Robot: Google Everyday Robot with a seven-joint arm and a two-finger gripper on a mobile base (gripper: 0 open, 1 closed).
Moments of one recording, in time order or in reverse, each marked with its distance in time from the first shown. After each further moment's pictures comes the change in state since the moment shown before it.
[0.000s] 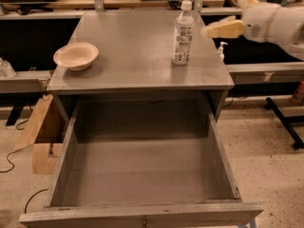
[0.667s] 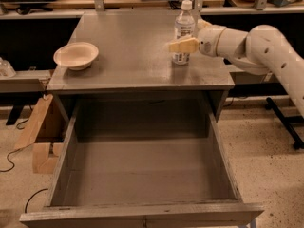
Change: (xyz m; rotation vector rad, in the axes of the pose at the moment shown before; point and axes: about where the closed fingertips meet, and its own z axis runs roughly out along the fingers) arm 0.061 0.048 0.104 -0.060 0.022 0.123
